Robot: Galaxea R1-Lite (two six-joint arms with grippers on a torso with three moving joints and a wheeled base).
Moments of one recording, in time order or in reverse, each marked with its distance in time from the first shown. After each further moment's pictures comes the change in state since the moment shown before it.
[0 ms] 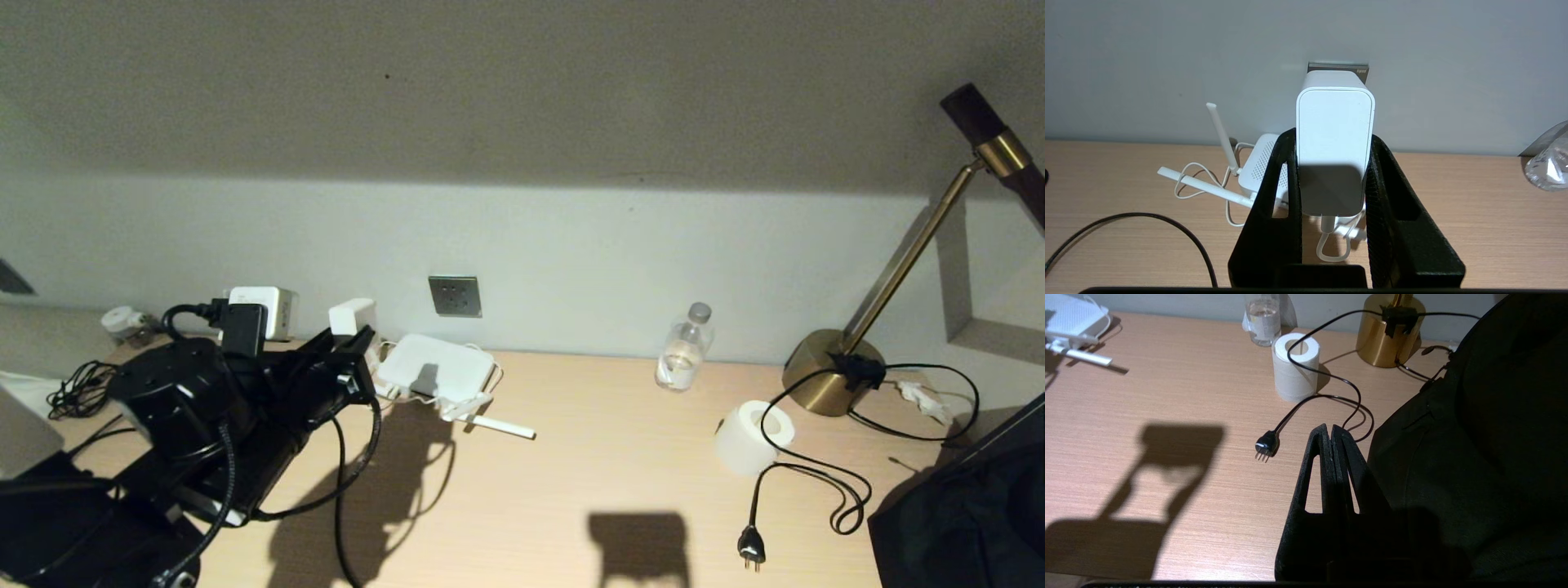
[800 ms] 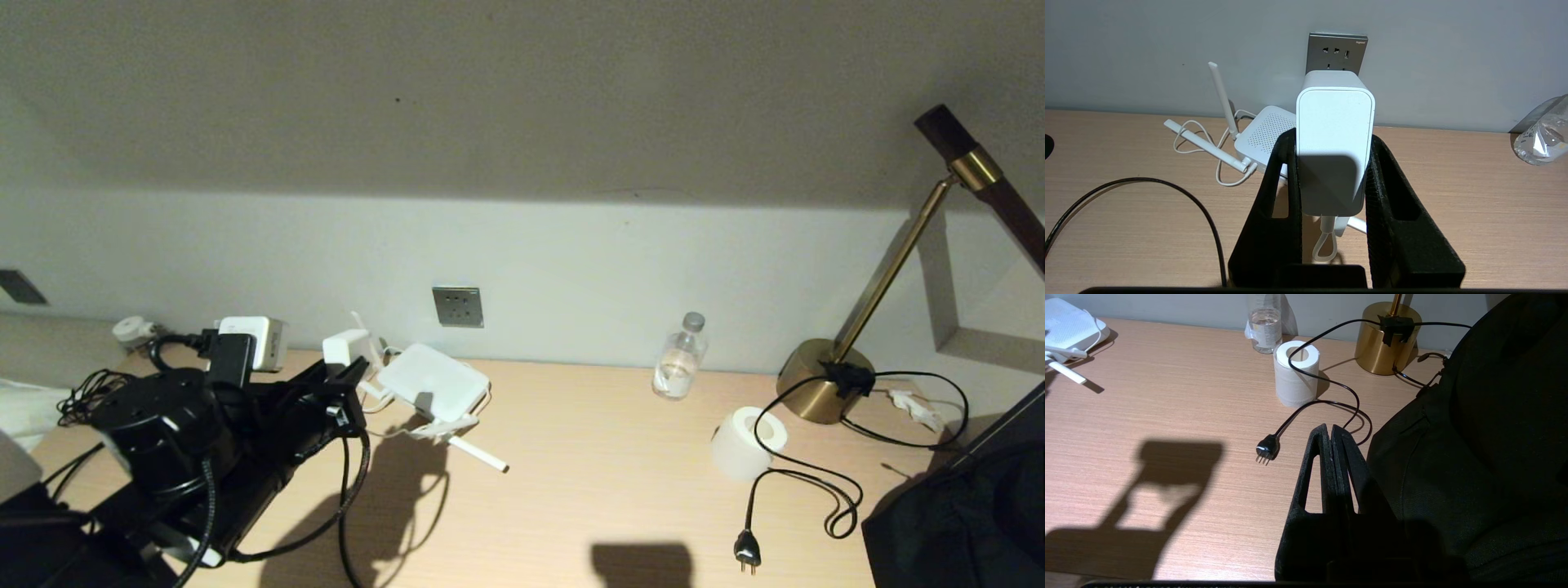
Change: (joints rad) left arm 0.000 -0.023 0.111 0.000 -0.001 -0.043; right arm 0.000 0.000 0.000 0.001 0.001 -0.007
